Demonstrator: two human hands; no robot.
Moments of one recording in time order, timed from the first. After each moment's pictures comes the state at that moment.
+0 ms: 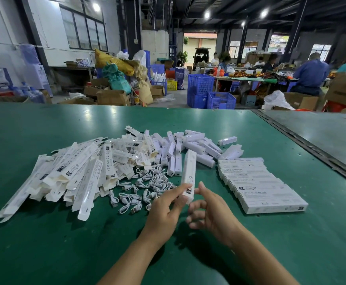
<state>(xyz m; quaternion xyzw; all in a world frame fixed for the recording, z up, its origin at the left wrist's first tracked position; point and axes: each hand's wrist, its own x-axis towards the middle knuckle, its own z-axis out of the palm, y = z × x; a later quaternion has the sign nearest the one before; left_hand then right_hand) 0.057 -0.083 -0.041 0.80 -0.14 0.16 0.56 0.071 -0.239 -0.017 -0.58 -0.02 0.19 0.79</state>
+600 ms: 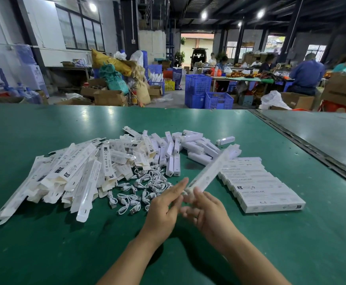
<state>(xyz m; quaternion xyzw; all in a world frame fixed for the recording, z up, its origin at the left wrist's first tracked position) 0.062 -0.079 -0.045 0.79 -0.17 0.17 0.57 0.065 -0.220 -0.020 -0.49 -0.01 0.14 0.86</state>
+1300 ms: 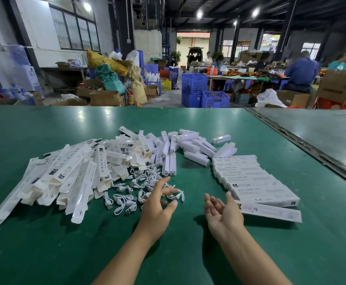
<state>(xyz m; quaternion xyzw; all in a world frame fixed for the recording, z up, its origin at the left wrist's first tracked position) 0.067 -0.079 -0.050 0.80 -0.05 0.13 0.59 0.077 -0.243 -0.019 -0.26 0.33 -0.01 0.91</state>
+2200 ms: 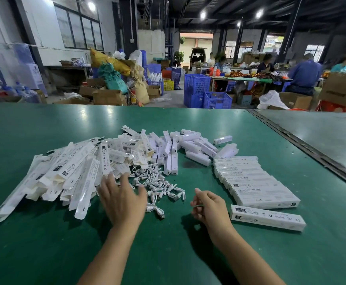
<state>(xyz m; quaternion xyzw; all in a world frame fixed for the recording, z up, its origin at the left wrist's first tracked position) 0.077 -0.032 -0.038 0.91 0.23 0.27 0.23 0.076 -0.231 -0.037 -0.64 0.08 0.04 0.76</state>
